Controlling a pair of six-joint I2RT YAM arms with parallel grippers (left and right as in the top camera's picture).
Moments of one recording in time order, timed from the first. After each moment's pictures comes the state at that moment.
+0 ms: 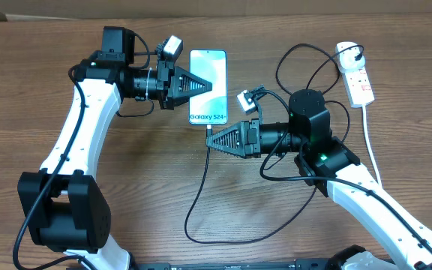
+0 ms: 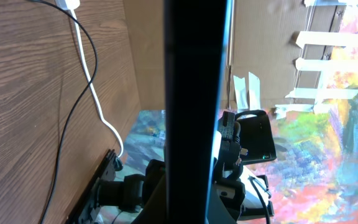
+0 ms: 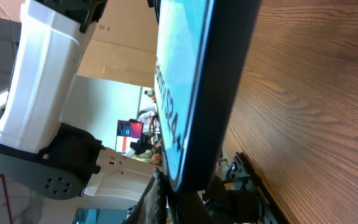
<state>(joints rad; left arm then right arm) -0.09 1.81 1.54 -0.88 1.48 -0.34 0.47 1.34 0.85 0.20 -1.09 1.06</state>
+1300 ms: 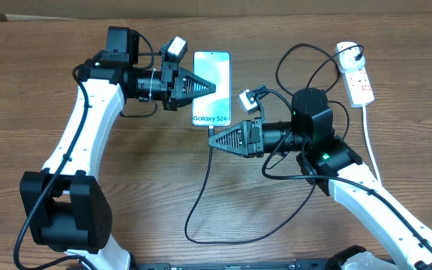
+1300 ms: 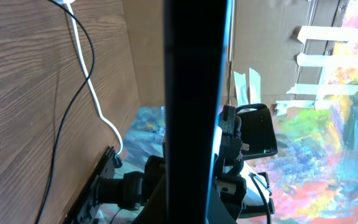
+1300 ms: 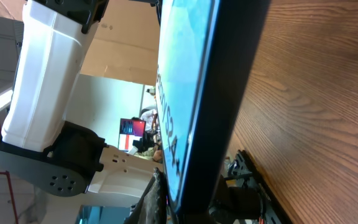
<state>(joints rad) -0.11 1.81 1.54 -0.88 1.48 -0.34 0.45 1.34 0.85 0.19 -1.12 1.07</state>
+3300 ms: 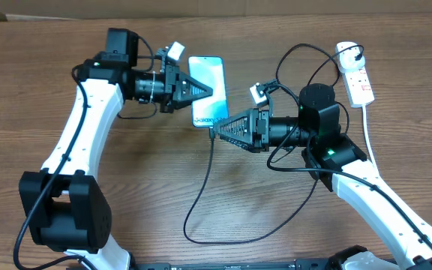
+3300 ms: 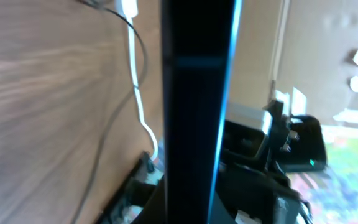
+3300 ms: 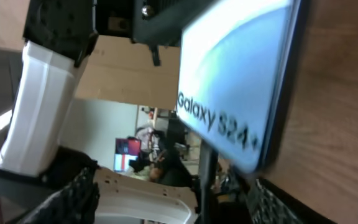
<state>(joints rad) -0.09 1.81 1.54 -0.92 1.28 -0.34 0.39 1.35 0.85 0.18 -1.08 1.07</state>
